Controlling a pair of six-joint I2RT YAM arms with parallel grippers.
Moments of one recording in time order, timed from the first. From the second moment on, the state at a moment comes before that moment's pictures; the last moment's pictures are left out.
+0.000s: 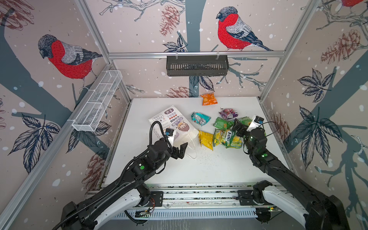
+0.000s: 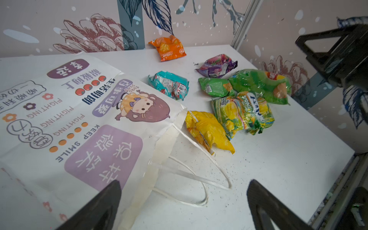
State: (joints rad) left arm -0.79 0.69 0.54 -0.19 -0.17 -0.31; right arm 0.37 0.91 0.48 0.28 0.36 0.42
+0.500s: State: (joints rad) left arm -0.73 0.80 0.32 0.32 -0.63 -0.11; right arm 0.31 0.88 0.22 0.58 0.61 0.25
